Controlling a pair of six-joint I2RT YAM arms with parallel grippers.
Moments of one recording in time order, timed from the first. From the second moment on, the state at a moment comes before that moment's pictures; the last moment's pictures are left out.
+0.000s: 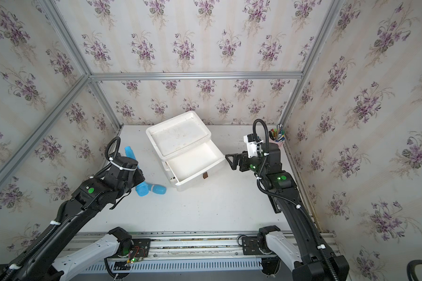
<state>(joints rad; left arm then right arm) -0.49 0.94 1.07 -1.07 -0.45 -0.96 0.20 0.98 0.92 -0.42 -0.46 0.20</state>
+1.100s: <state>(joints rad) -0.38 1.32 0.73 -0.94 -0.33 -1.55 0.20 0.96 0.89 -0.39 -0.49 0.20</state>
